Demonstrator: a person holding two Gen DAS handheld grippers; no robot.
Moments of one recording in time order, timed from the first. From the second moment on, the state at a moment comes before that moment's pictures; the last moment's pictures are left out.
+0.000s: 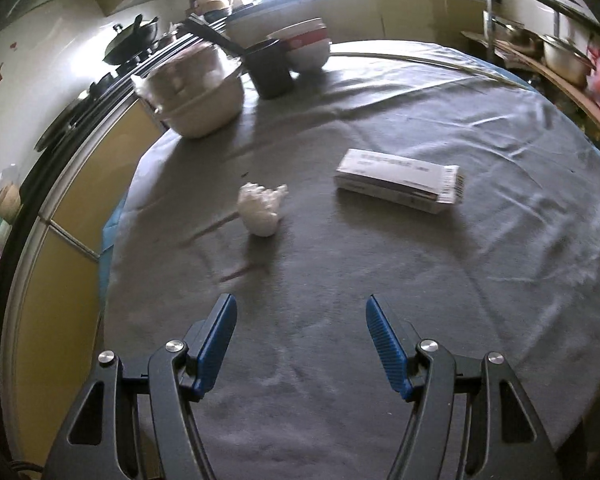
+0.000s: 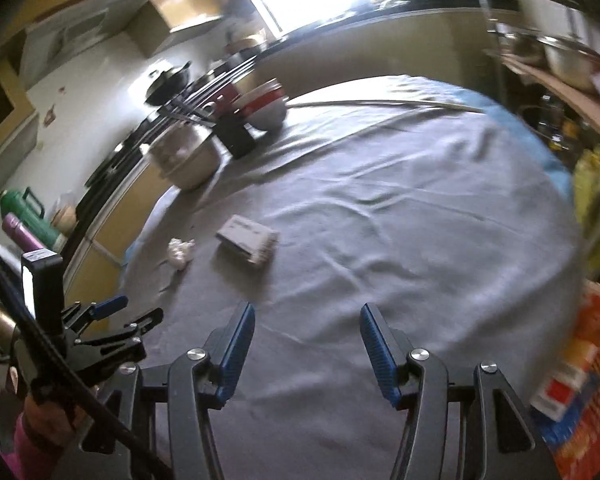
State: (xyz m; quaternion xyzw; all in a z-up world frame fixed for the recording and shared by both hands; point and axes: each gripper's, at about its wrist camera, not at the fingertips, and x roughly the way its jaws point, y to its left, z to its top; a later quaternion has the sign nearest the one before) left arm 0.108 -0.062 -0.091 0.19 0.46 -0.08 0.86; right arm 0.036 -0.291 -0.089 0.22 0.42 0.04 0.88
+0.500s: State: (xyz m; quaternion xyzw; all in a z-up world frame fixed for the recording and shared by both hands) left arm 0.128 -0.045 -0.097 0.19 0.47 -0.08 0.86; right arm 0.172 -0.245 -0.123 0.18 0.45 0.10 0.87
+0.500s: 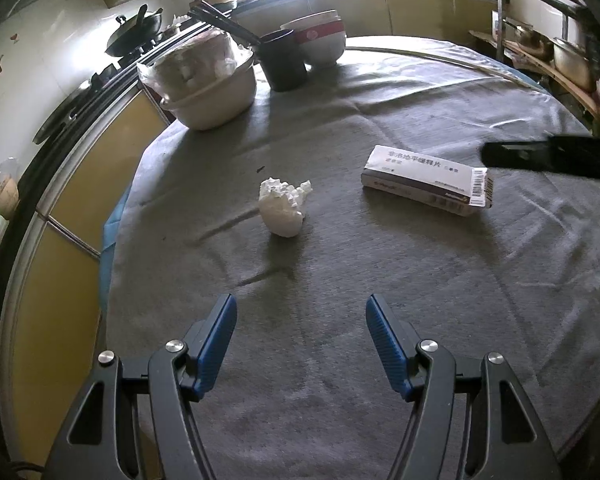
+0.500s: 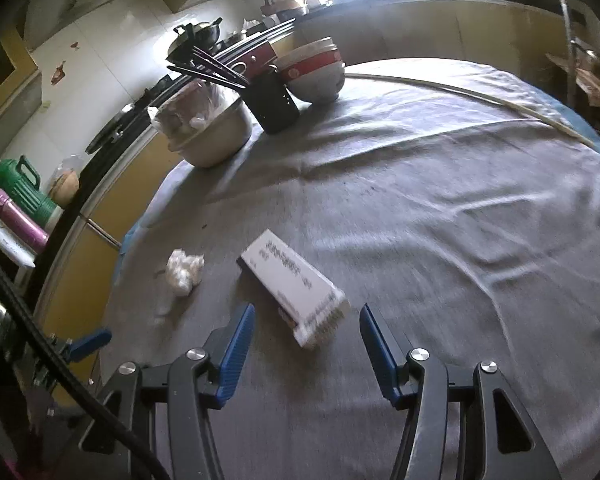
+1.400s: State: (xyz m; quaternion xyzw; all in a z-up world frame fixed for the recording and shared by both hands) left arm 0.134 -0.046 -0.102 0.20 0.47 -0.07 0.86; right arm 0.222 -0.199 -0.161 0.15 0.51 0.15 0.83
